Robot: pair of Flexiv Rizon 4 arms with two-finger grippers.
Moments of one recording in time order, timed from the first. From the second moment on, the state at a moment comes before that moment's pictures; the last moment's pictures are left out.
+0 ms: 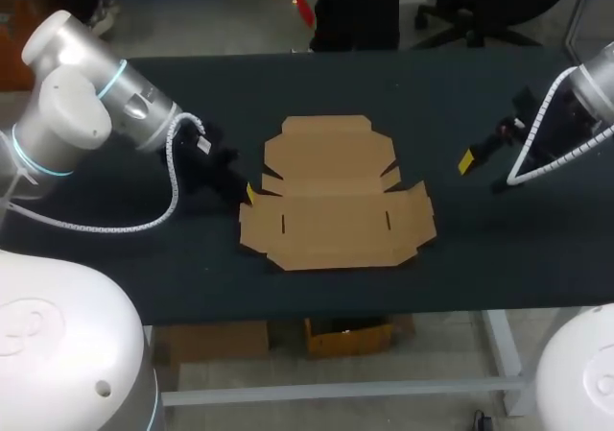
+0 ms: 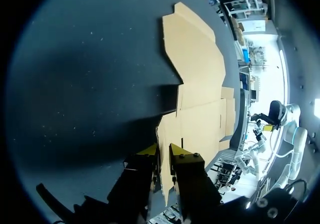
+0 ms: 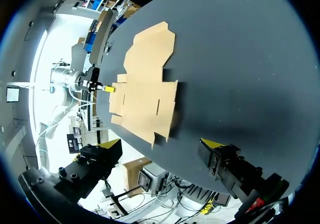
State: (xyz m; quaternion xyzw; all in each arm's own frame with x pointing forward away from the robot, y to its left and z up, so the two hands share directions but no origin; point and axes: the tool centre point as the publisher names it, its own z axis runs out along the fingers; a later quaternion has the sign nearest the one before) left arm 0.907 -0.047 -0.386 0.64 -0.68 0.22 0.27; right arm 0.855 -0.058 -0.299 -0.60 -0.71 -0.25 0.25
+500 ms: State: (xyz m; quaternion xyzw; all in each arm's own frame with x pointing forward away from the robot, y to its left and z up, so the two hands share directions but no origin) left arm 0.912 -0.029 -0.356 0.64 -0.68 0.26 0.23; right arm 0.856 -0.059 -0.298 -0.60 -0.71 -0.25 0.25
